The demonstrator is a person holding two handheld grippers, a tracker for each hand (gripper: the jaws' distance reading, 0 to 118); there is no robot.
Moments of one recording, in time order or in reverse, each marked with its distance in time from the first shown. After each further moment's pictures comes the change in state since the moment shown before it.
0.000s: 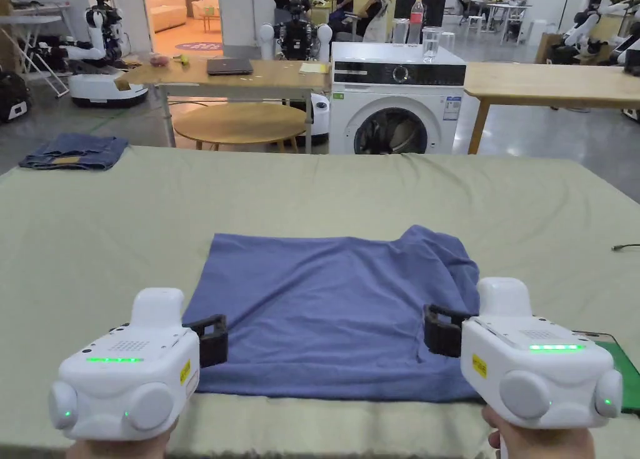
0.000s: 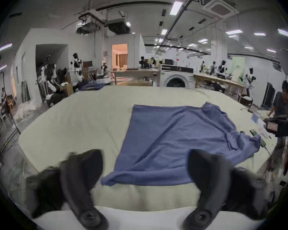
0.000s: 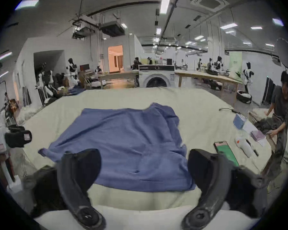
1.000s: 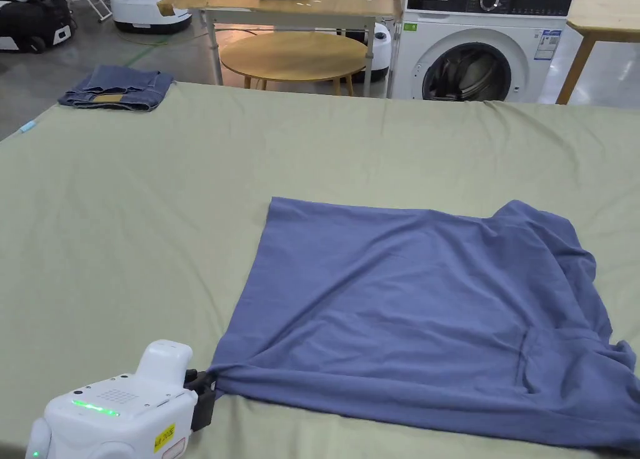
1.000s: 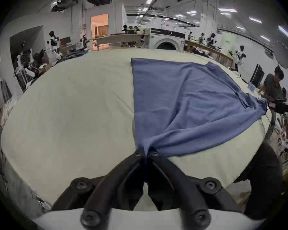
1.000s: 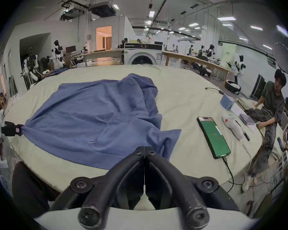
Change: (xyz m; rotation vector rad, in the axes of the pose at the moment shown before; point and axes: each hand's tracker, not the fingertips) left arm -0.102 -0.060 -0.094 -0.321 -0.169 -0.036; right arm 0.074 -0.054 -0.044 -0.202 -0.155 0.007
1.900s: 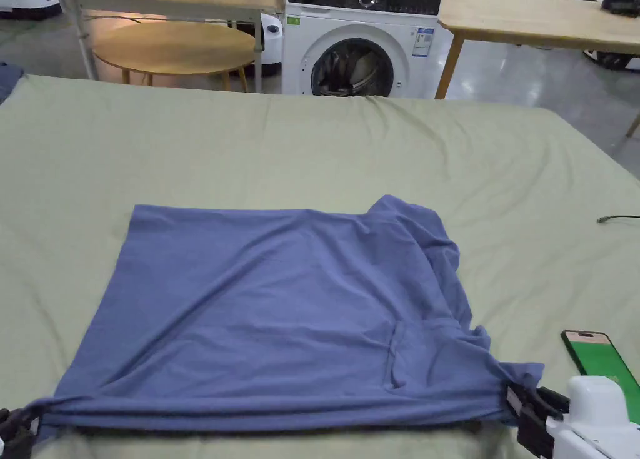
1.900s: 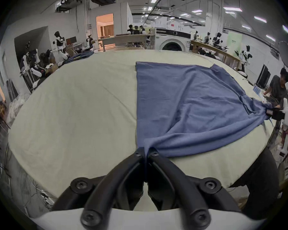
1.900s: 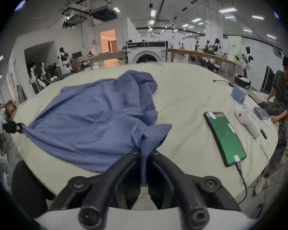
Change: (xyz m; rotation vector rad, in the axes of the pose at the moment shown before) left arm 0.035 0.033 0.047 0.007 0.113 0.013; right arm 0.050 -0.005 -0.030 0.045 0.140 -0.060
